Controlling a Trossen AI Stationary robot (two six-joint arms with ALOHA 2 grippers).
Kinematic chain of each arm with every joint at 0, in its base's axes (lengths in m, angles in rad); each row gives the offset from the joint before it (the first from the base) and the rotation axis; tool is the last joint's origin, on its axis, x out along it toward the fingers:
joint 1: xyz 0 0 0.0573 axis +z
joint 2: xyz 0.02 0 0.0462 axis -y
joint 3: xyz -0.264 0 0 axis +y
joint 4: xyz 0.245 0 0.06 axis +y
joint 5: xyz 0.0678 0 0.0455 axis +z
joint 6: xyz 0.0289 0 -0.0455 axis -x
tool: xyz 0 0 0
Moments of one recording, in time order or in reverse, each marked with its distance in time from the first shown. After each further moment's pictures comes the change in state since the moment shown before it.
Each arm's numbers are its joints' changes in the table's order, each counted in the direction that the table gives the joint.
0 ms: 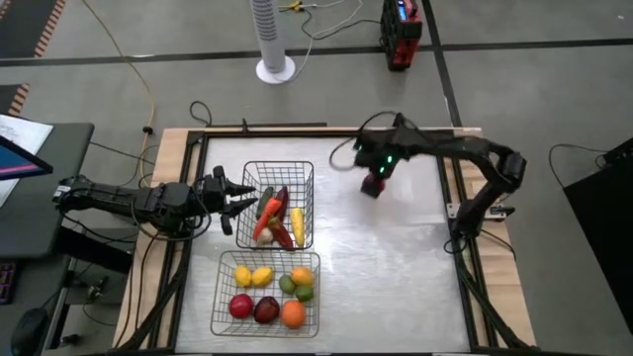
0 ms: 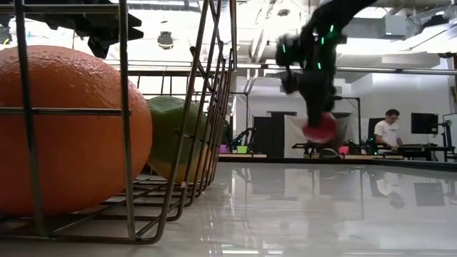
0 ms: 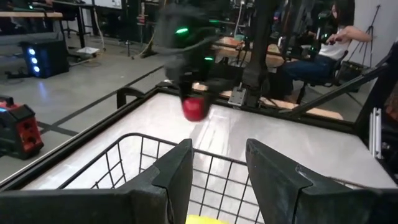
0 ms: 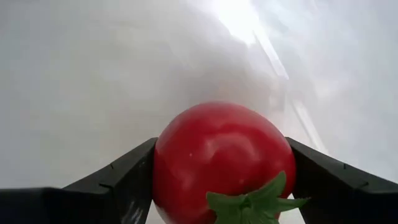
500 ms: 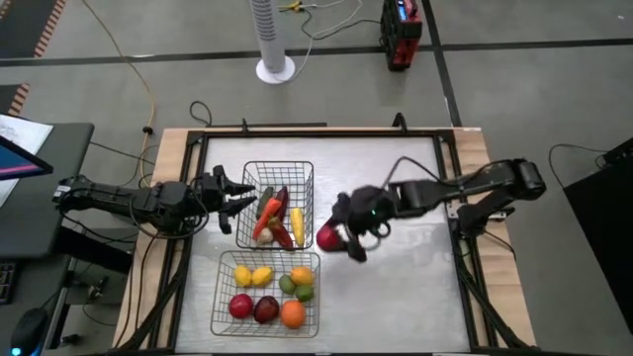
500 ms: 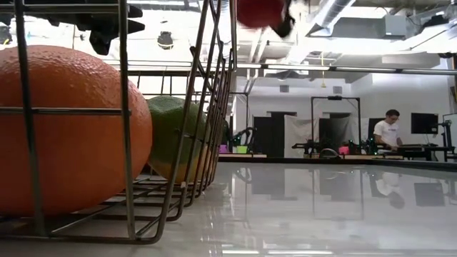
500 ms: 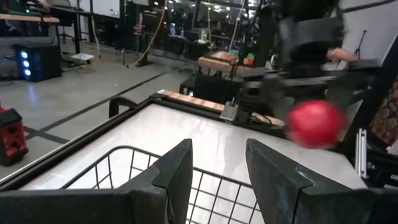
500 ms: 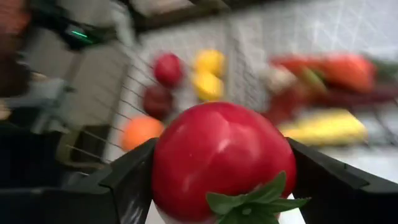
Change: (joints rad) left arm 0.000 0.000 0.000 -0.063 -0.010 0.033; right arm 0.626 0.160 -0.001 -0.672 0.050 -0.255
